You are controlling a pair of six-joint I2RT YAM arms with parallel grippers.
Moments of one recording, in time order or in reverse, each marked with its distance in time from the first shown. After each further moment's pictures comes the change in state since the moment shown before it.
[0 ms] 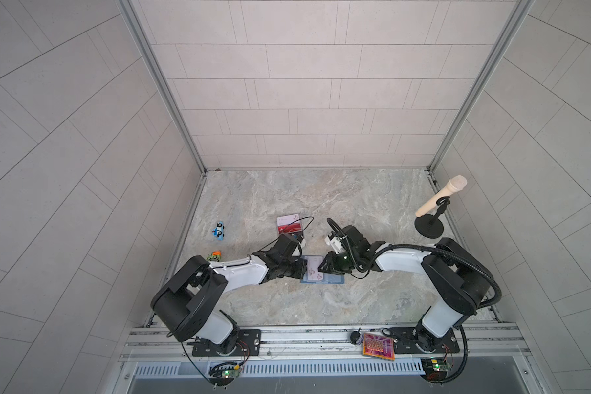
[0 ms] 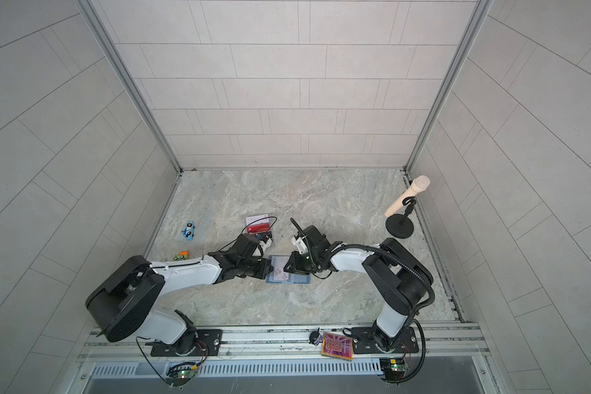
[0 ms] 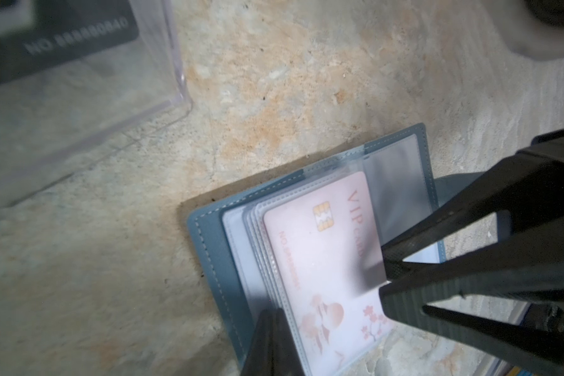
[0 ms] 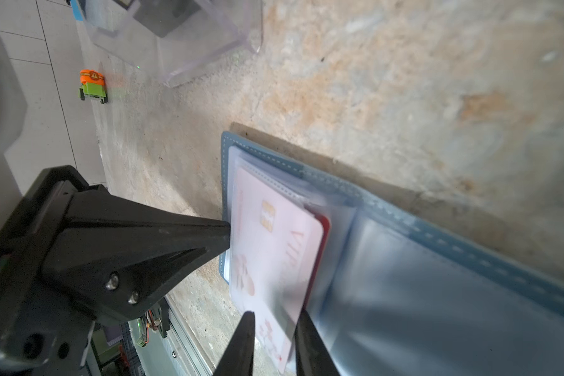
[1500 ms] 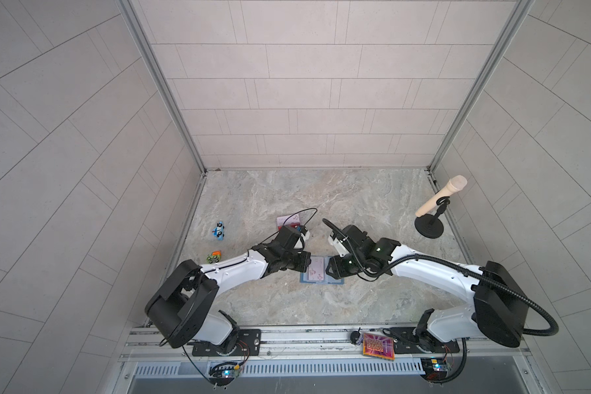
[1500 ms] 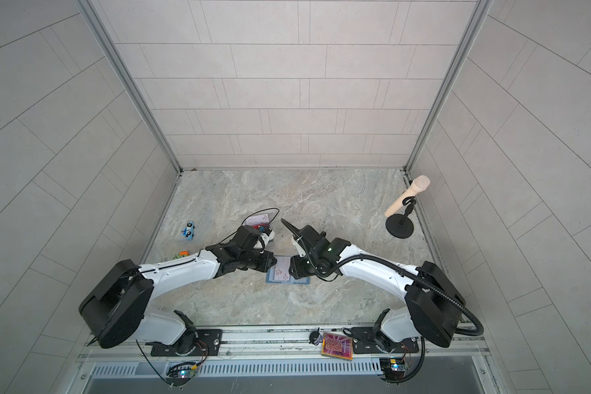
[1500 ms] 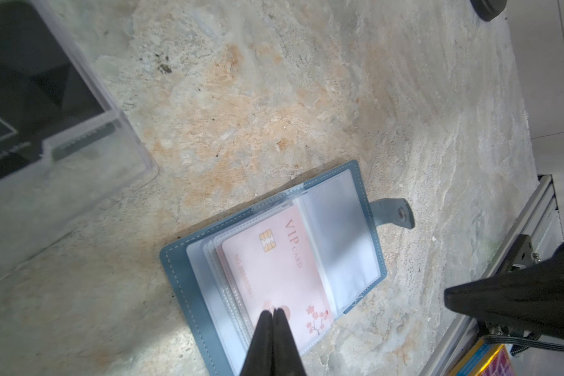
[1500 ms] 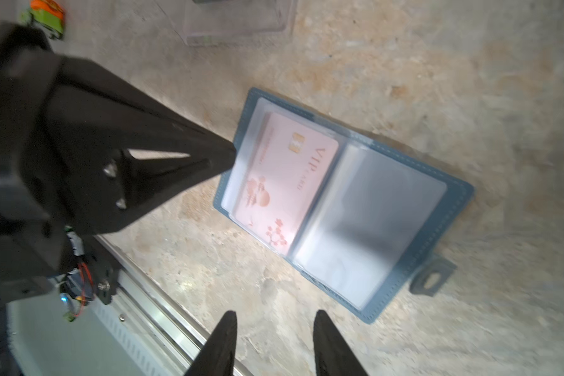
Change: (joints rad) left arm 0.000 -0.045 0.096 -0.101 0.025 0.029; right arm 0.111 -0.251 0.134 -0.479 0.272 -0.167
